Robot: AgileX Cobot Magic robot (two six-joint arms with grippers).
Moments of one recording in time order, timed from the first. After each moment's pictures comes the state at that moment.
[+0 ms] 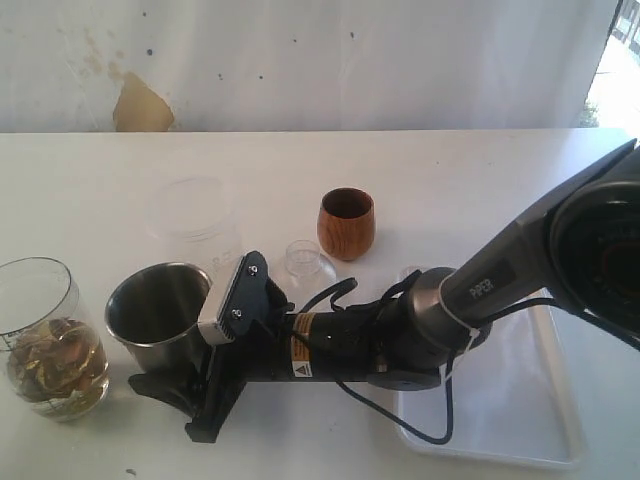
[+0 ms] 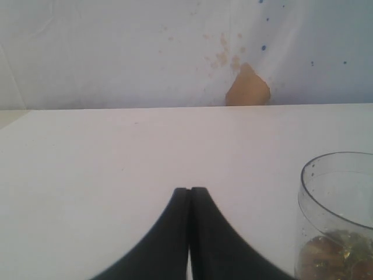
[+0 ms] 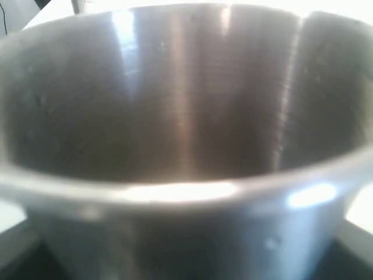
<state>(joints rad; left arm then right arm) 0.13 0.00 -0.01 0.01 0.21 0.06 0.61 2.19 -0.98 -0.81 -1.05 0.34</state>
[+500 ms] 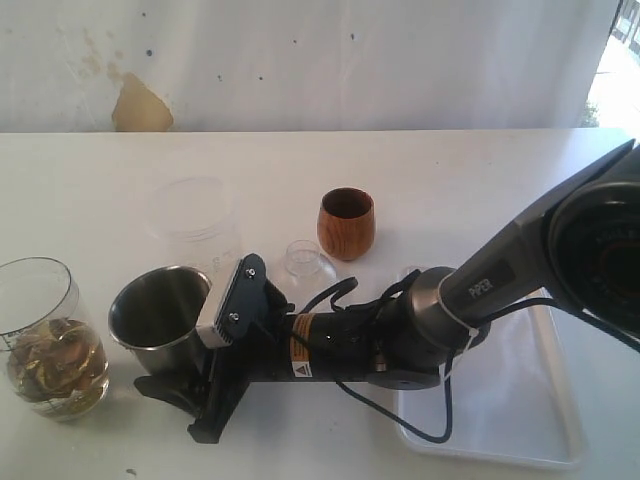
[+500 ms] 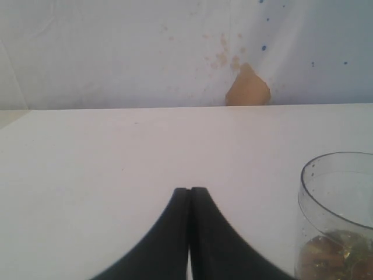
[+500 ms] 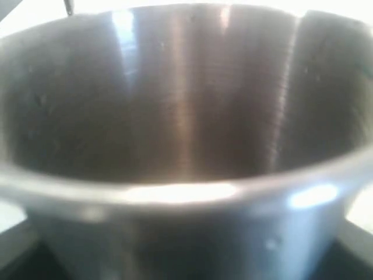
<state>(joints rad) 0.13 0.00 -0.01 0.01 0.21 0.06 0.61 2.19 -0.98 -0.81 -1.01 0.32</state>
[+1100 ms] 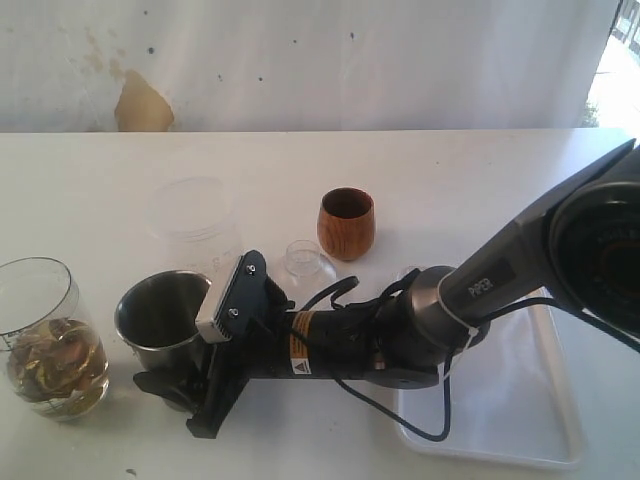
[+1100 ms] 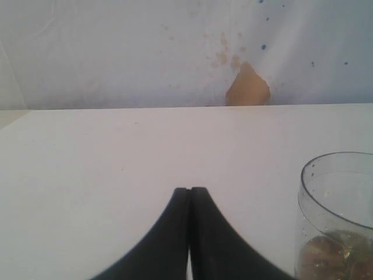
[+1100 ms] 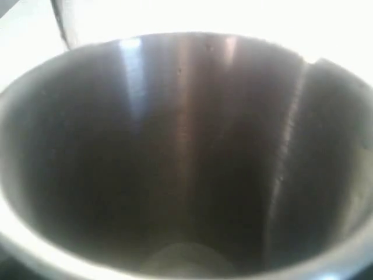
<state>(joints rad) 0.13 0.00 -0.01 0.01 0.21 0.06 0.61 2.19 -0.98 -0.79 -1.00 0.32</state>
